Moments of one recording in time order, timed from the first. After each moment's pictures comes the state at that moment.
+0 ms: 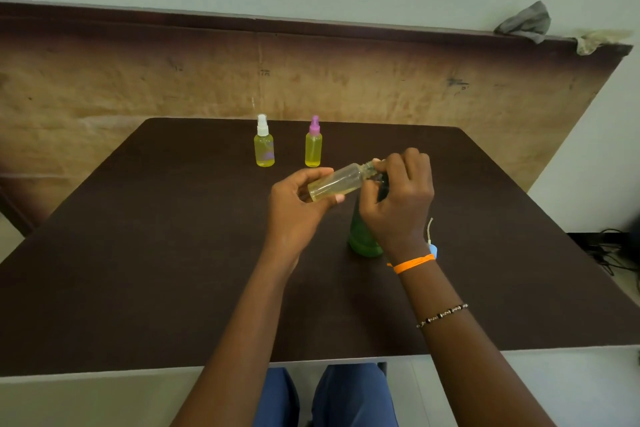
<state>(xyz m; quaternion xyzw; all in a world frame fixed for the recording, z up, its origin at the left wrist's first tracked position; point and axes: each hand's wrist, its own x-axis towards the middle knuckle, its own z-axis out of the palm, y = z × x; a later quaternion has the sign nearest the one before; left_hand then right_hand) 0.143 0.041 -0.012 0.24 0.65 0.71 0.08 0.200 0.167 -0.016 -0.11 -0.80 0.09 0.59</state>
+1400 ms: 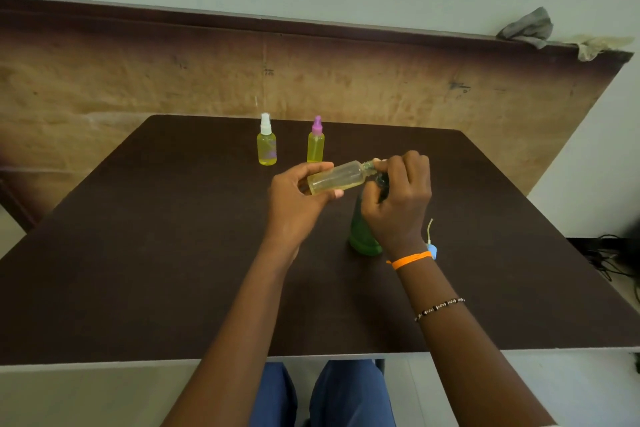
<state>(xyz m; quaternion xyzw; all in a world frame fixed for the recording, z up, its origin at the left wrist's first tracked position) 0.139 0.041 -0.009 0.23 0.66 0.71 0.07 0.197 0.167 -0.017 -0.09 -0.79 0.11 0.59</state>
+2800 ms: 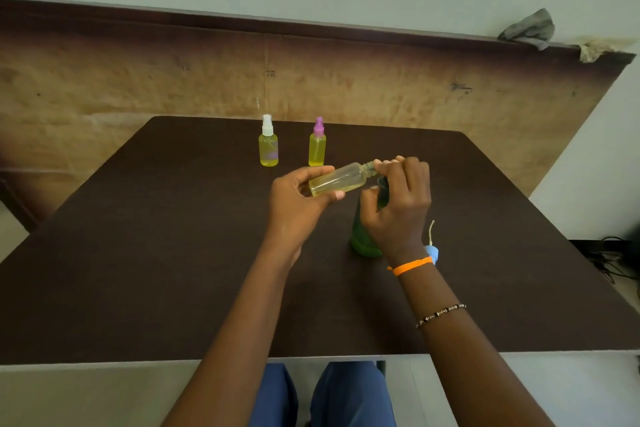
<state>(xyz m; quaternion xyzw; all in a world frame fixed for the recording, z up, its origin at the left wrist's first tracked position) 0.135 0.042 -0.013 0.21 0.66 0.72 0.09 0.199 0.166 -0.023 -0.08 -0.80 0.11 0.59</state>
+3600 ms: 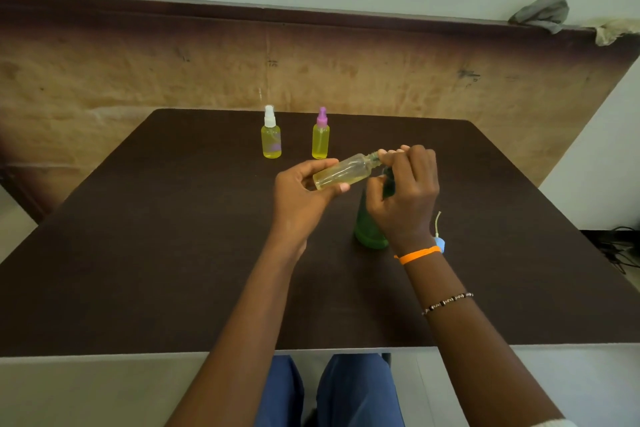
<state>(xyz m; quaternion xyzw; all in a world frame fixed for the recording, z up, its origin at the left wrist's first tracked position) 0.137 0.044 -0.014 0.20 0.64 0.73 0.10 0.197 0.168 -0.022 -0.07 -0.79 0.09 0.60</state>
